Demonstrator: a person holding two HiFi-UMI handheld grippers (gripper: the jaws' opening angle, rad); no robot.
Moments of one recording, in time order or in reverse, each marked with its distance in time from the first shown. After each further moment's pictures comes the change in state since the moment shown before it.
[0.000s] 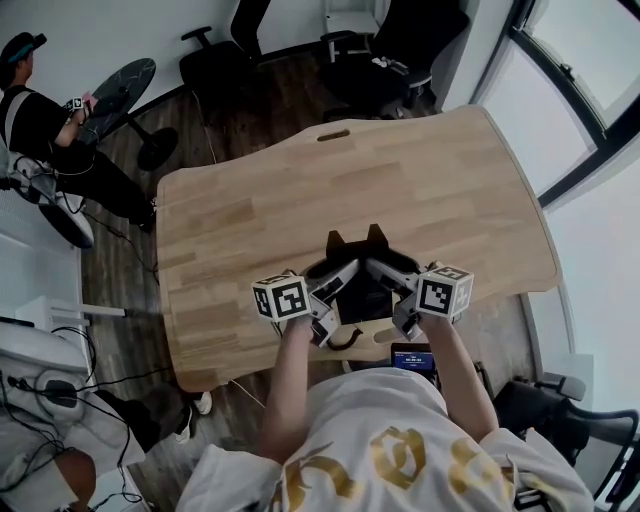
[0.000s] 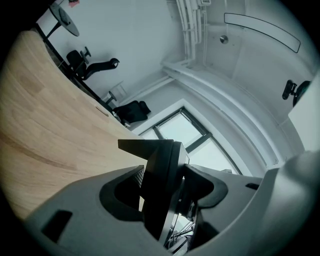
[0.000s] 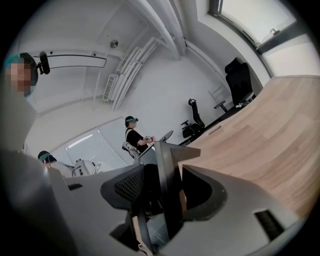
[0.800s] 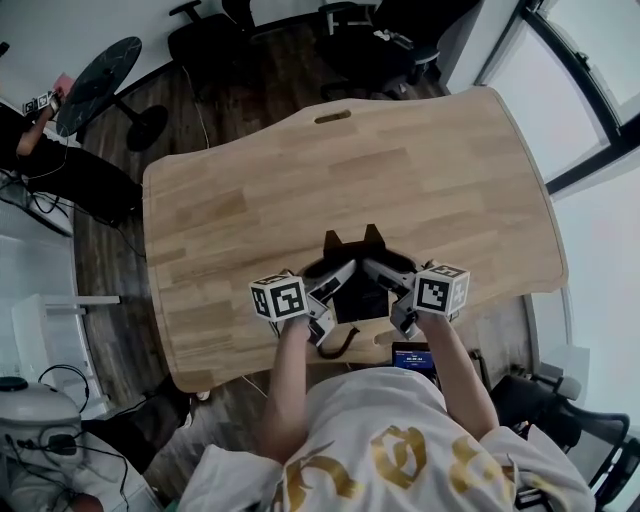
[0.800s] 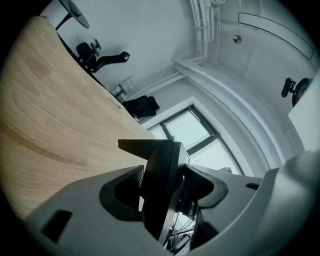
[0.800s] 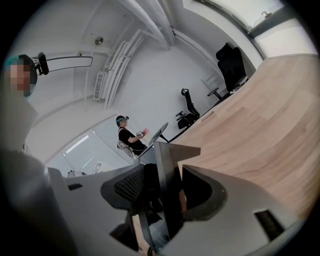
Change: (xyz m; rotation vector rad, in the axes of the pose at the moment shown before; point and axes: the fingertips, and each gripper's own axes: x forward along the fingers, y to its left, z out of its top) left arm 0.016 0.065 -0.012 -0.076 0.037 0.043; right arm 0.035 -0.053 -0.028 0.092 0.087 -0.014
